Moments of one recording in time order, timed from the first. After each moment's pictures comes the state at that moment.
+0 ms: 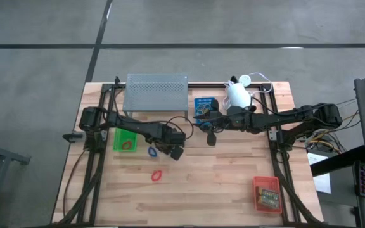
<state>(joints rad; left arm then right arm) -0.03 1.92 1.22 -0.79 -0.01 -1.04 -0.09 1.36 0.70 0.47 0.08 -0.08</state>
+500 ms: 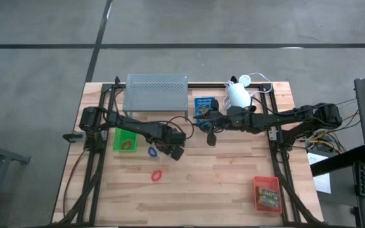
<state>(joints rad) -0.03 1.93 1.22 -0.78 -0.01 -1.03 -0.09 1.36 0.70 0.47 0.08 -0.08</state>
